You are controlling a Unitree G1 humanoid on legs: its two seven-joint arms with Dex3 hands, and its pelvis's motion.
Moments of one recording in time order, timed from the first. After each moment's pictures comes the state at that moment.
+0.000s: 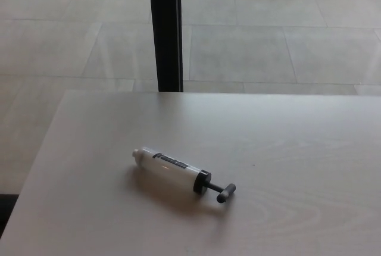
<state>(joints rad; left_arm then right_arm) 0.08 0.48 1.16 0.79 0.07 0.42 -0.44 0.08 -0.45 -0.90 0.44 0.19 0.15 -0.06</state>
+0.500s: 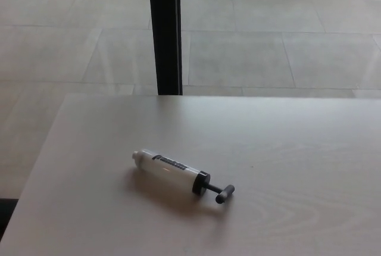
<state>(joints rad) 0.19 0.54 1.17 1.13 -0.03 0.25 -0.41 0.14 -0.51 -0.94 0.88 0.23 0.02 -0.01</state>
